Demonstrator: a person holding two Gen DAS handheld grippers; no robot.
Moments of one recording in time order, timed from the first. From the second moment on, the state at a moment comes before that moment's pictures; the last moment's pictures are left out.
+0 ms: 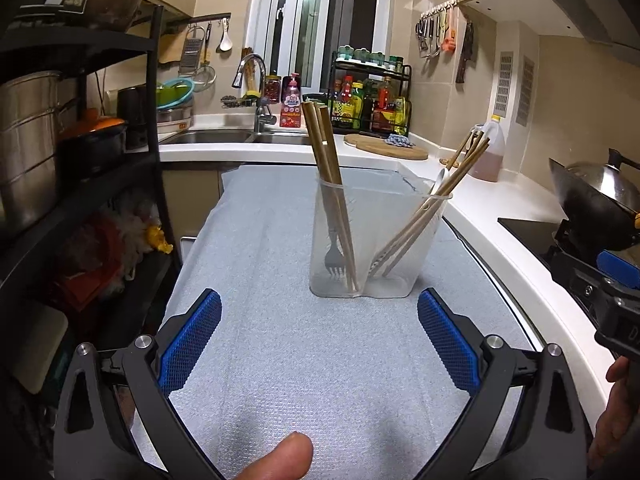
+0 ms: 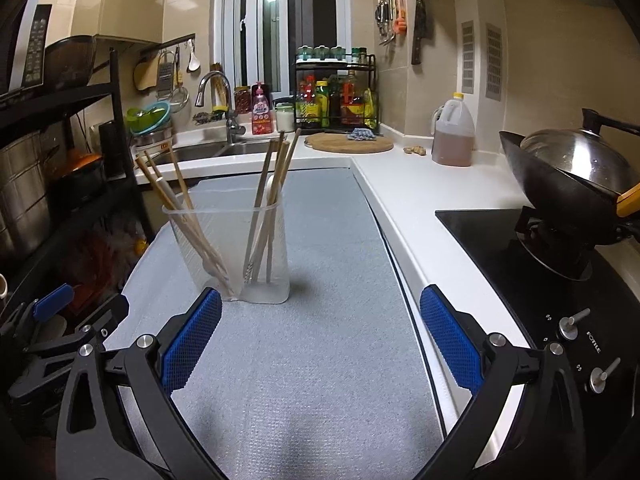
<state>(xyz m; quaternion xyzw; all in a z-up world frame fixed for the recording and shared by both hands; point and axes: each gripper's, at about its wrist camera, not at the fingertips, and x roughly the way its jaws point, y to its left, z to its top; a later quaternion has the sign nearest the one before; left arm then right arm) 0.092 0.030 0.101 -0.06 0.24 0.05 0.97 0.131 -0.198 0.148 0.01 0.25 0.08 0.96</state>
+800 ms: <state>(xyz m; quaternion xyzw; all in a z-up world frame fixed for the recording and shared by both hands) 0.080 0.025 0.108 -0.06 0.23 0.04 0.97 0.126 -0.194 0.148 -0.01 0.25 0.09 0.96</state>
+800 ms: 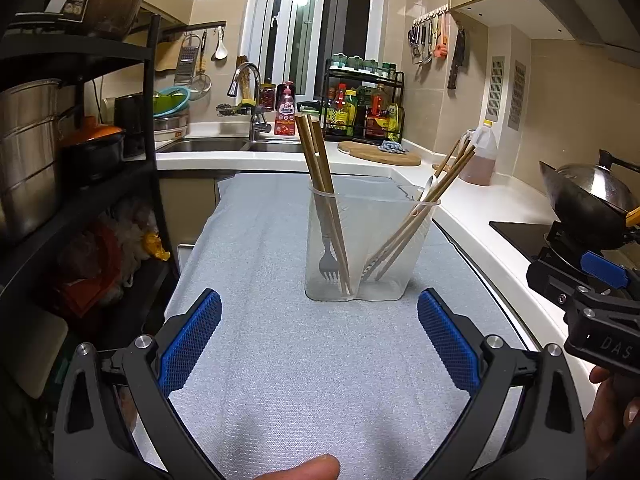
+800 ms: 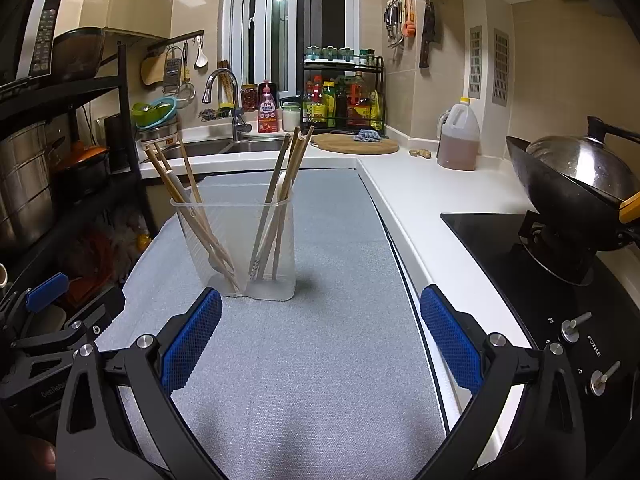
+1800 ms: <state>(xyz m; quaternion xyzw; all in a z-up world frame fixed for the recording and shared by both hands) 0.082 0.018 0.115 -0.05 0.22 0.03 0.97 0.128 -0.195 0.149 0.00 0.25 0.09 0.96</state>
